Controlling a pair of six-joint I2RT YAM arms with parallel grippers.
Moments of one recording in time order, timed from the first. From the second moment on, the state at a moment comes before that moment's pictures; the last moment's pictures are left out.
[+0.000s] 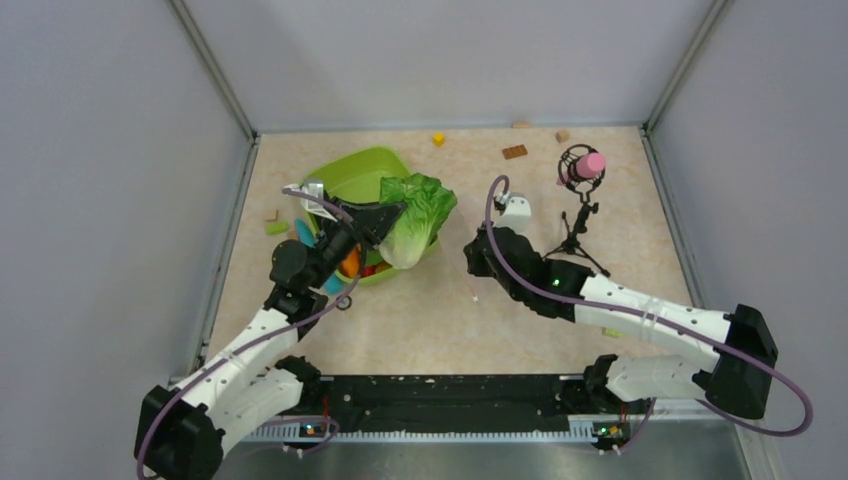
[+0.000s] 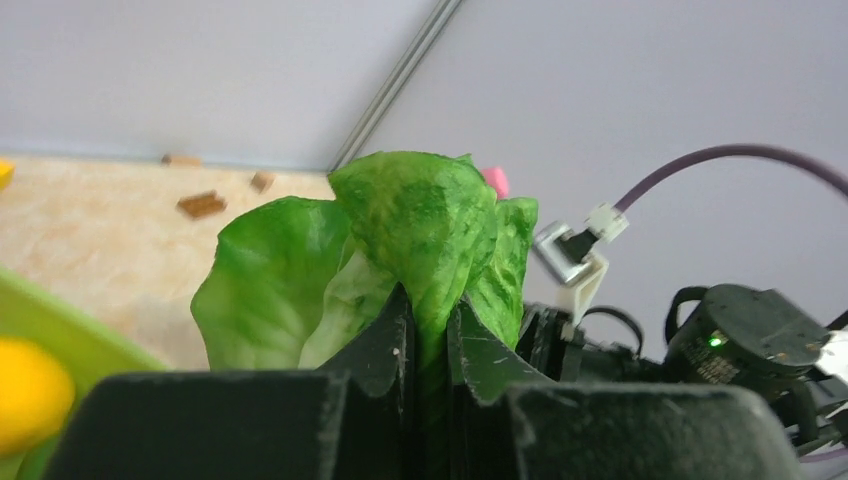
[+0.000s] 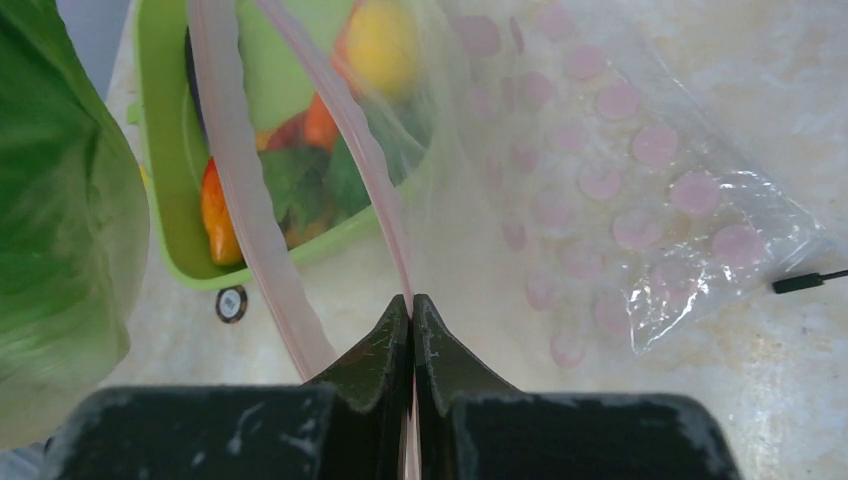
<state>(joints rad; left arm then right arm) -0.46 0.87 0.52 0.66 0.28 -0.77 1.01 1.17 0.89 -0.25 0.55 0.74</state>
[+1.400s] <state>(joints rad) -0.57 1.24 0.61 1.50 0.50 -0.93 0.87 1.06 1.03 -0.29 -0.18 0.74</state>
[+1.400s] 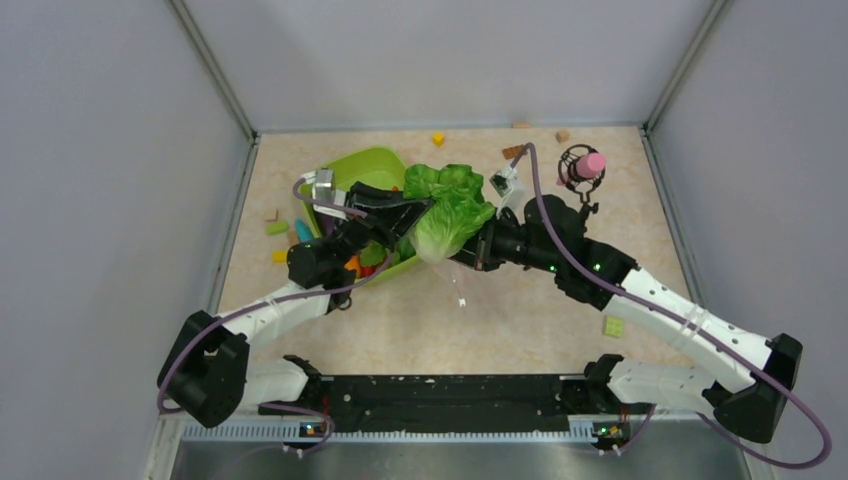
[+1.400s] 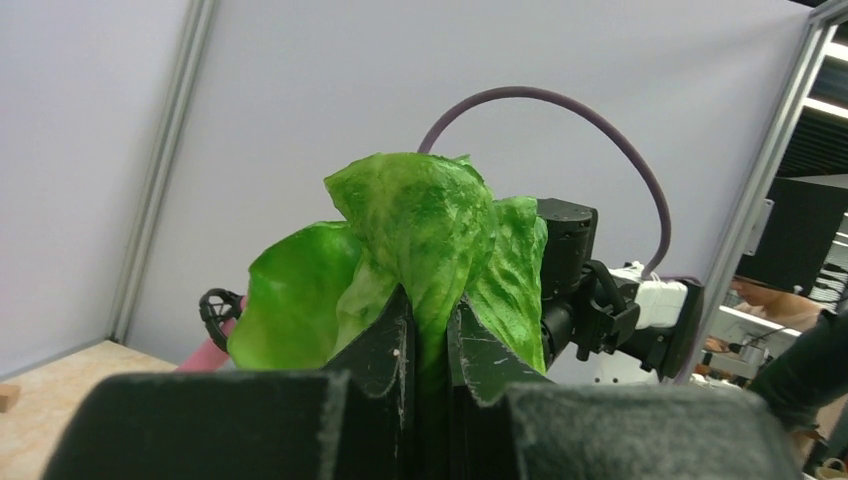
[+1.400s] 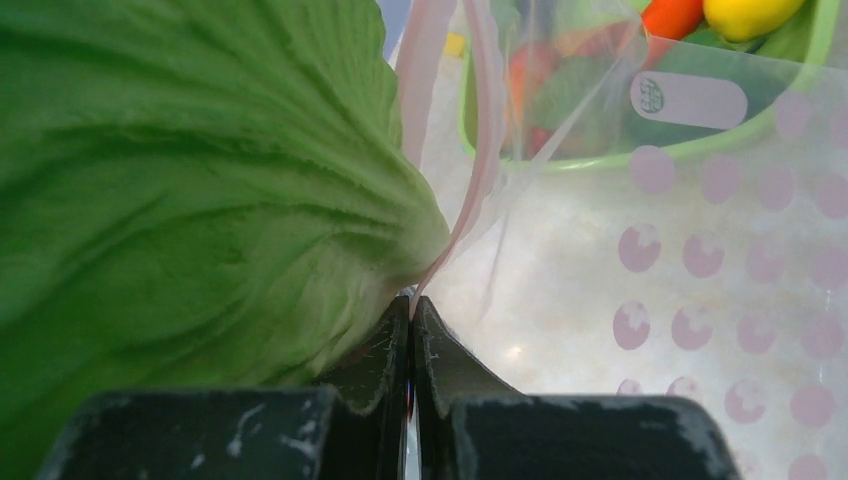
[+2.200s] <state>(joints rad) -0.61 1.25 0.54 1.52 0.25 -0.77 0.86 1.01 0.95 -0.12 -0.21 0.97</state>
